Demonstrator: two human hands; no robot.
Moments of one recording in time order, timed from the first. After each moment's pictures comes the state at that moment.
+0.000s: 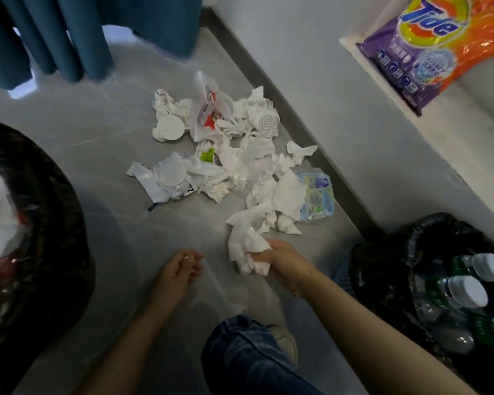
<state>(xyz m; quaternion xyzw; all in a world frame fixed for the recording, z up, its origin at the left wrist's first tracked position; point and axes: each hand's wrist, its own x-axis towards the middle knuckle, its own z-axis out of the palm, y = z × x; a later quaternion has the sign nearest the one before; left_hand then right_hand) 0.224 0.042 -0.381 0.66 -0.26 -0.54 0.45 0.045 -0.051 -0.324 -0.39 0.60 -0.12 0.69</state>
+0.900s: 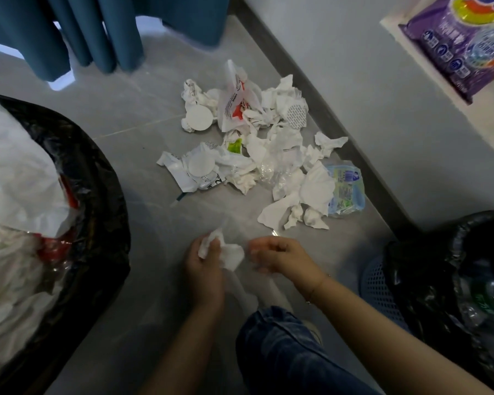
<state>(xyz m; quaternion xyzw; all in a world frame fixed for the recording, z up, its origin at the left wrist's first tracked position) 0.199 0.041 -0.379 0.70 -0.09 -0.41 0.58 0.079 -0.027 -0.319 -0.47 0.58 -0.10 0.66</state>
